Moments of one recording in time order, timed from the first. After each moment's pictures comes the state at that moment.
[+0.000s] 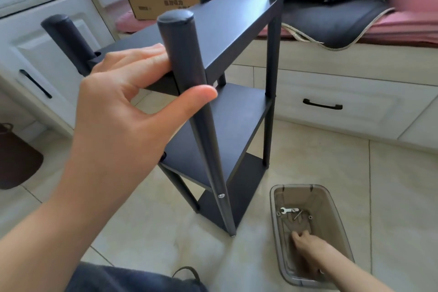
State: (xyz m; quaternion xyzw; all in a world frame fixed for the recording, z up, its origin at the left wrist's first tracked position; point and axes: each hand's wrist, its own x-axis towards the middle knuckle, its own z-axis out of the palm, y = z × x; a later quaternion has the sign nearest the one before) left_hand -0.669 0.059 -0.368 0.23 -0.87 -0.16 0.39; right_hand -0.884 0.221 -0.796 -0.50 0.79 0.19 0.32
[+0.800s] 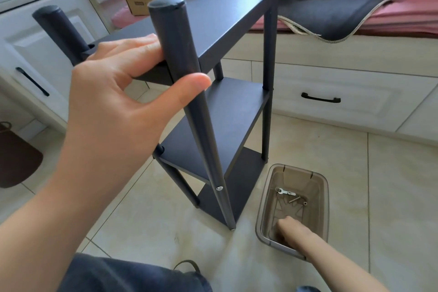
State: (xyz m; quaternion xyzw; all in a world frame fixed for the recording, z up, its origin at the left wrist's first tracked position) left_hand -0.669 0.059 -0.370 0.22 -0.87 -0.18 0.41; right_hand -0.870 0.183 -0.792 -0.48 0.79 0.10 0.37
